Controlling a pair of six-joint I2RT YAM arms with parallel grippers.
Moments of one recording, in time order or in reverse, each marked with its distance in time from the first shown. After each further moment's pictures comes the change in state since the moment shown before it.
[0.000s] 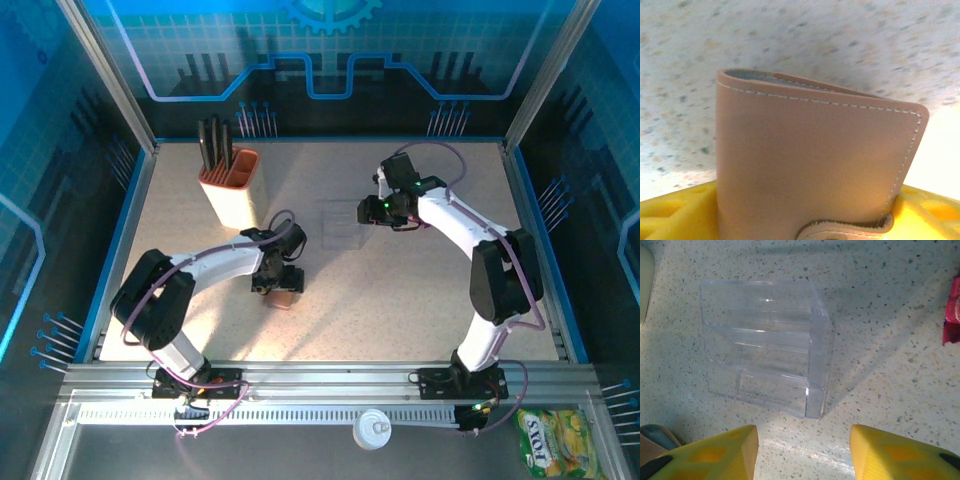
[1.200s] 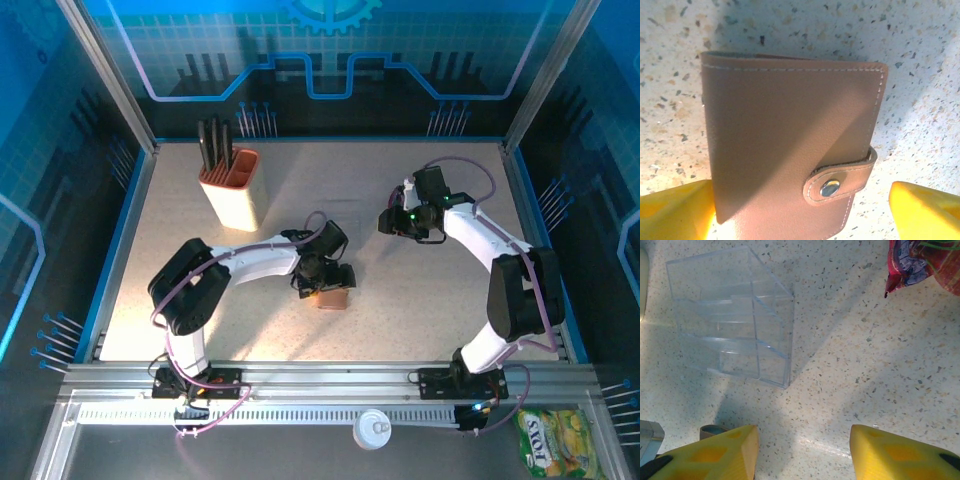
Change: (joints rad) left arm -0.174 0.183 0.178 0.162 0.209 -0.338; right arm -0.140 -0.139 -0.222 0.076 -0.138 -0.032
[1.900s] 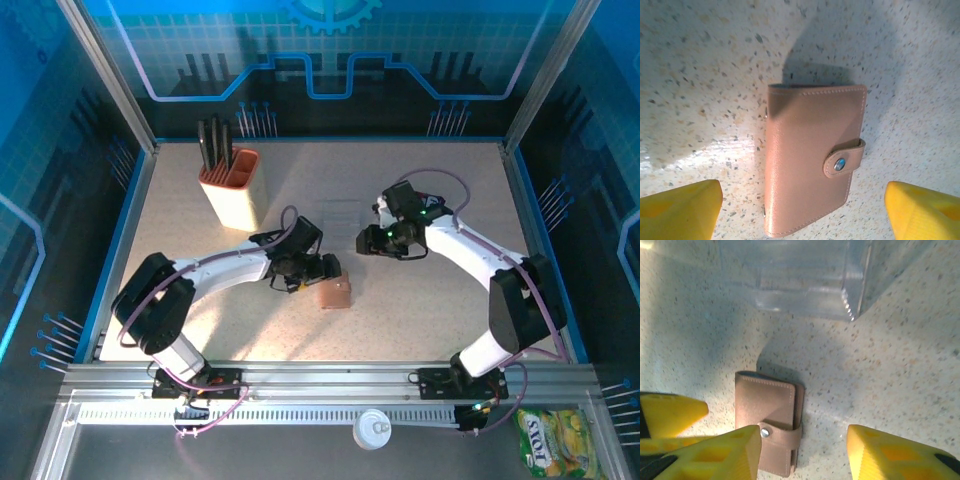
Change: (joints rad) left arm 0.098 -0.214 -0.190 0.156 0.017 -0.004; right arm 0.226 -0.057 -0.044 -0.074 0.031 0.117
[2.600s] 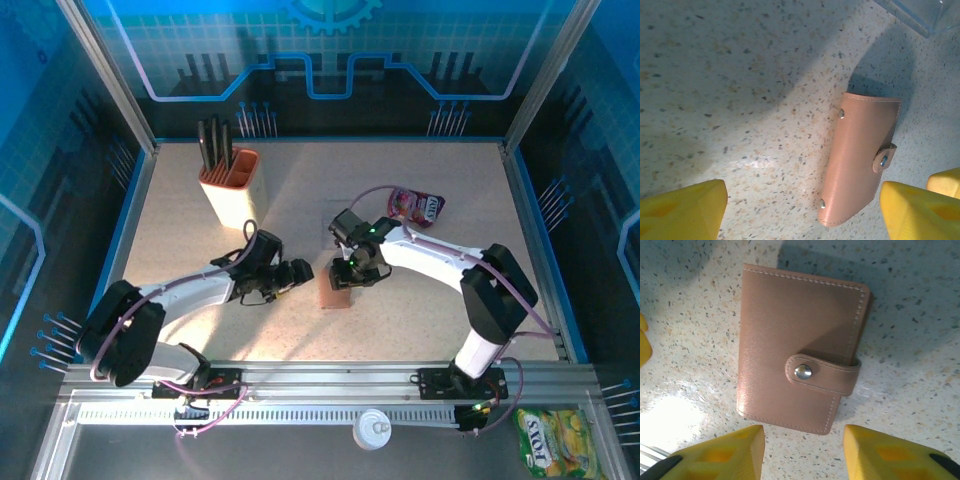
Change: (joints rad) left arm 0.158 -0.226 -0.354 0.256 0.085 -0.020; right arm 0.320 0.141 0.105 -0.183 0.146 0.131
